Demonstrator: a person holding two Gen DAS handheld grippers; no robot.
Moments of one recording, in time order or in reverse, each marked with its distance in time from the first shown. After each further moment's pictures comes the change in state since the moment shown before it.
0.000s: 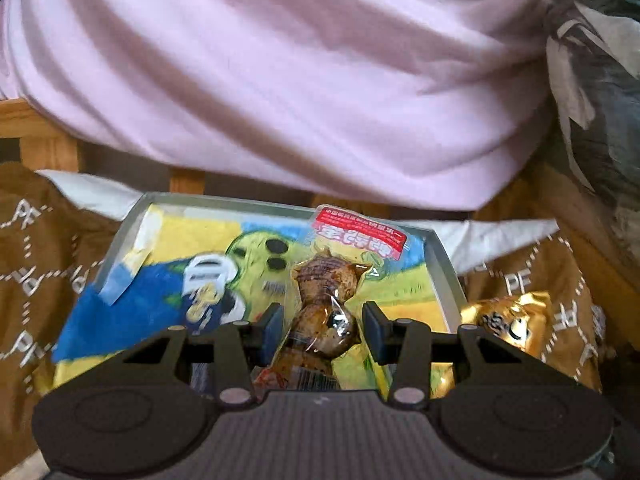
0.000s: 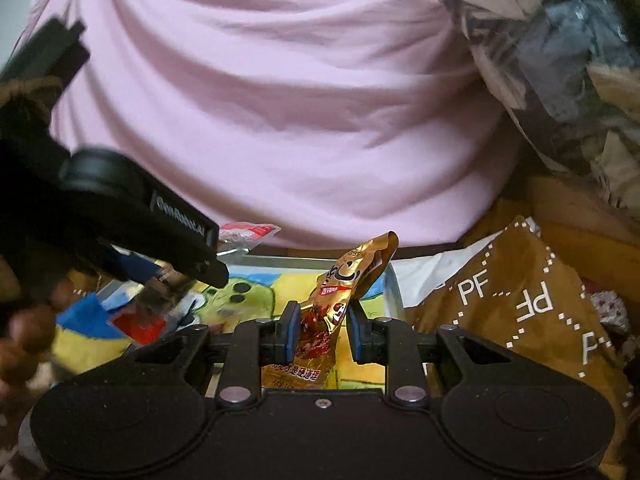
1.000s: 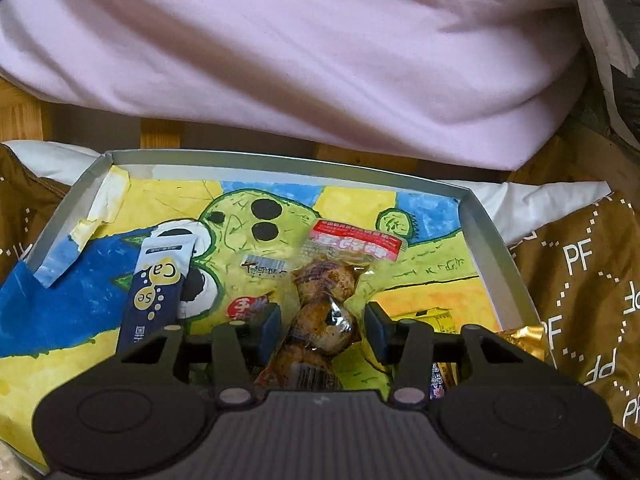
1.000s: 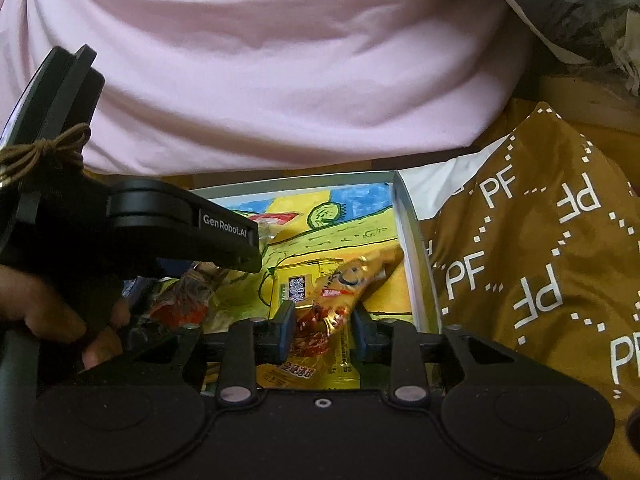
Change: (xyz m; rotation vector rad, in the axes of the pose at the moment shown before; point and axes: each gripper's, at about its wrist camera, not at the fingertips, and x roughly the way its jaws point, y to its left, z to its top) left arm 0.075 -0.003 -0.026 0.009 0.063 0.042; right arm 0.040 -0.006 -0.027 0.090 0.209 0.036
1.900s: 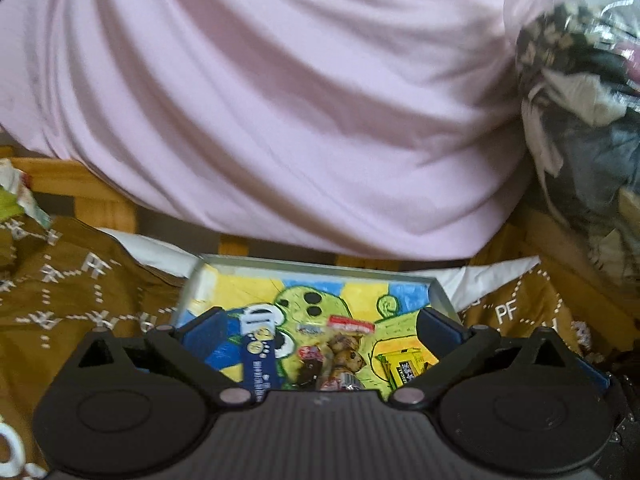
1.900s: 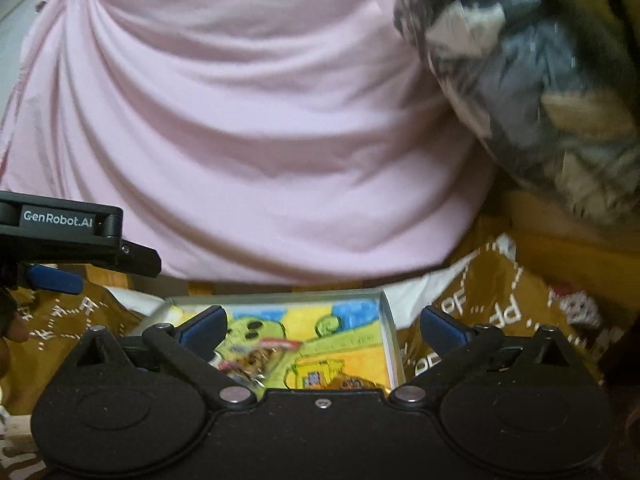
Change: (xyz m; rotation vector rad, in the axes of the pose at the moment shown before) left arm -0.179 0.032 0.011 0.019 -0.247 -0.002; right arm -0.117 0.021 0.024 -0.014 -0.304 -0.020
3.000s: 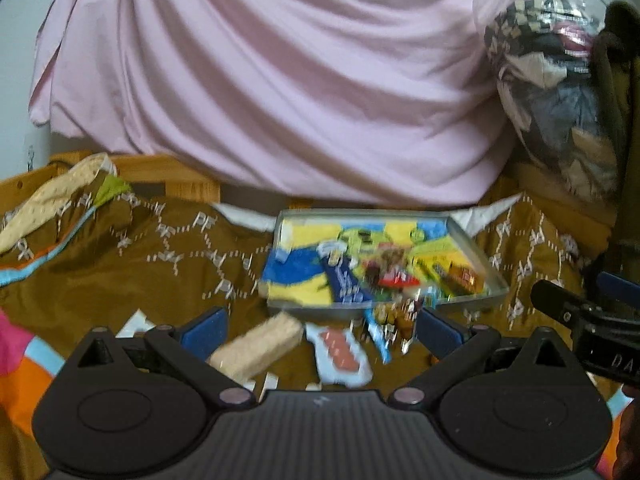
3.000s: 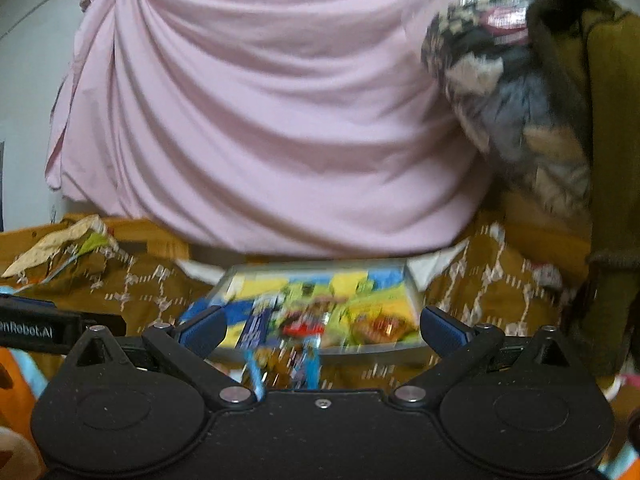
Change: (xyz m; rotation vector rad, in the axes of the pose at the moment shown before) left arm -0.154 0.050 -0.094 0.110 0.009 0.070; right arm -0.139 0.071 -0.021 -0.017 0.071 0.011
